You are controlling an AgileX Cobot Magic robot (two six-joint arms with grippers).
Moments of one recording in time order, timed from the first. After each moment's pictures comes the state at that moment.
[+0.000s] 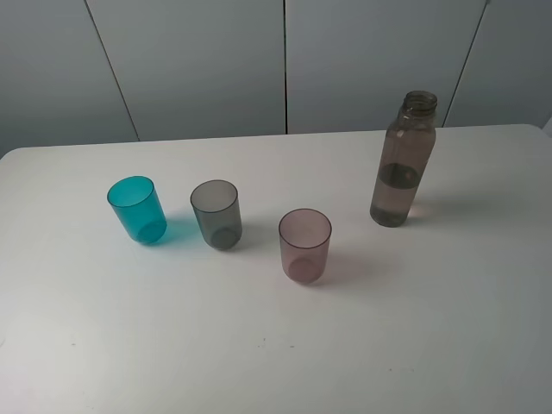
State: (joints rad) left arm -0.02 0.00 -0.51 0.02 1.08 -0.02; right arm 0.00 0.00 -0.51 0.09 1.10 -0.09
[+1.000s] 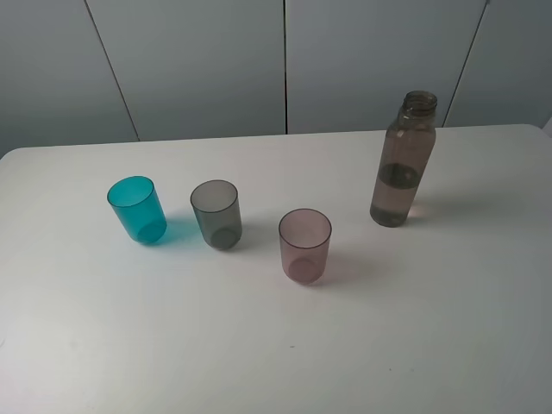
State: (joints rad) left arm -0.02 0.00 -0.51 0.02 1.08 -0.02; right arm 0.00 0.00 -0.51 0.09 1.10 -0.09
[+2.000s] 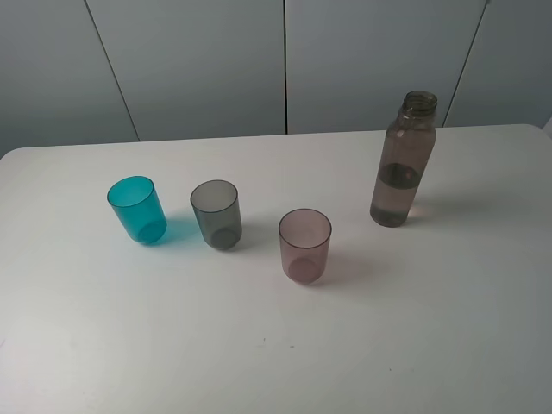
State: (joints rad) left arm -0.02 0.00 -0.51 0.02 1.08 -0.02; right arm 0.00 0.00 -0.51 0.10 1.10 -0.09
